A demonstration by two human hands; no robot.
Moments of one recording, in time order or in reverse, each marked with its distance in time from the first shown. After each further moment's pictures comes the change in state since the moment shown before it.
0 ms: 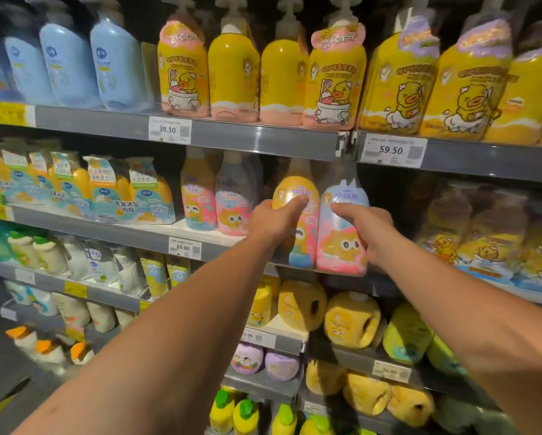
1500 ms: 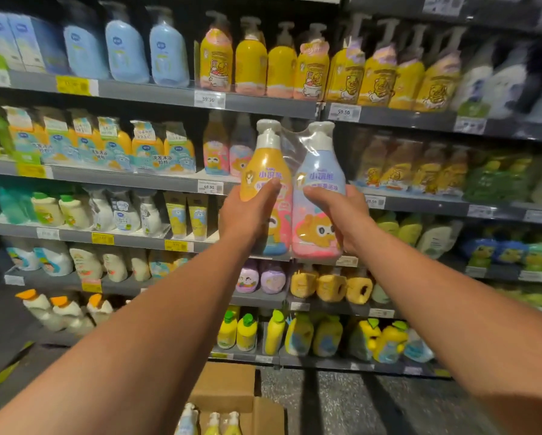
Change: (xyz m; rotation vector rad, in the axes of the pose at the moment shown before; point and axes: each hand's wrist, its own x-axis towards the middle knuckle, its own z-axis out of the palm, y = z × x) left_hand -0.280 -0.038 -0.157 -0.145 -0.002 0.156; right_hand -0.342 0.043 0.043 0.049 0.082 -0.156
